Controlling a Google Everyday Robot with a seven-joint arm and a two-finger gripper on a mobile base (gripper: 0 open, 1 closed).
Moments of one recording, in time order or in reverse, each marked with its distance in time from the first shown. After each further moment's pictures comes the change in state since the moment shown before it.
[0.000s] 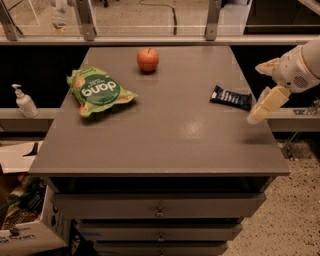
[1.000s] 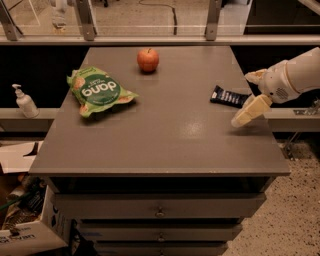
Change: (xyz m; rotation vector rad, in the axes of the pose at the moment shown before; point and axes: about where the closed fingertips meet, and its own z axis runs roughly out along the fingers) arm 0.000 -0.005 0.046 0.015 -0.110 0.073
